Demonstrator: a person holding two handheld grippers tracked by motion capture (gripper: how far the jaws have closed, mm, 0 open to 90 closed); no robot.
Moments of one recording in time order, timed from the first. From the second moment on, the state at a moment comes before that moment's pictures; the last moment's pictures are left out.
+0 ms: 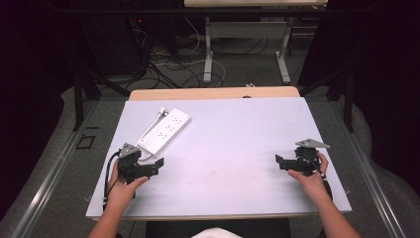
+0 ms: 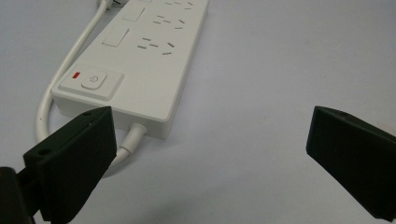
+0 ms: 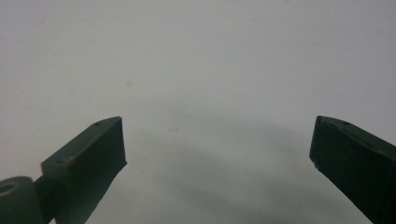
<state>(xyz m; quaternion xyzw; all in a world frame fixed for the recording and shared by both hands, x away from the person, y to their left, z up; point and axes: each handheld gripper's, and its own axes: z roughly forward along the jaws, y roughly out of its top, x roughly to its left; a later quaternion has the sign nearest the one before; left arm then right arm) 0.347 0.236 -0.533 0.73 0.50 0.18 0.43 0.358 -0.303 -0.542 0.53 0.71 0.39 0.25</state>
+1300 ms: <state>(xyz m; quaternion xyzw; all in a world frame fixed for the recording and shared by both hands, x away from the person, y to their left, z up) 0.347 0.225 -0.508 0.73 0.50 0.20 0.43 0.339 -0.289 -0.525 0.54 0.69 0.41 0.26</state>
